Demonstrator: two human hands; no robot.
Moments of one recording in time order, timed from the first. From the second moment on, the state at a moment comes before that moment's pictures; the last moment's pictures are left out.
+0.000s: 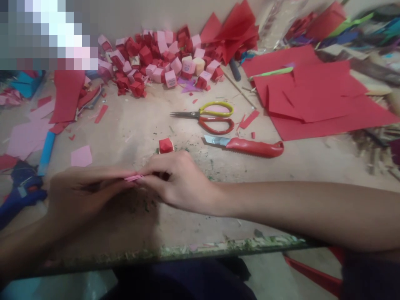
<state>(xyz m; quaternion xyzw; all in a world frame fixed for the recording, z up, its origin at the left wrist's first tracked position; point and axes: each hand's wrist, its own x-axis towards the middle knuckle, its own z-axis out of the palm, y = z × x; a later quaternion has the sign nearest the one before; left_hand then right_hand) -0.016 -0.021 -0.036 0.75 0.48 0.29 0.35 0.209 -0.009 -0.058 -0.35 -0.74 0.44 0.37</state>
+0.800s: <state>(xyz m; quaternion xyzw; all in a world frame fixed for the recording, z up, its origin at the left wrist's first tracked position) -0.019 -0.020 -0.036 0.85 0.39 0.25 0.26 0.210 -0.010 -0.059 -0.34 -0.74 0.44 0.37</state>
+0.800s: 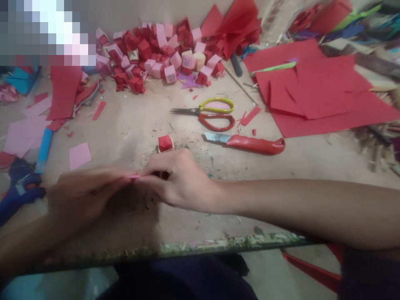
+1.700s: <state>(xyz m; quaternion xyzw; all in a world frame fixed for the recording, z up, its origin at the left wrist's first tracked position) -0.017 -0.017 -0.041 0.77 0.45 0.34 0.32 0.203 -0.004 -0.059 -0.36 -0.58 0.62 0.39</state>
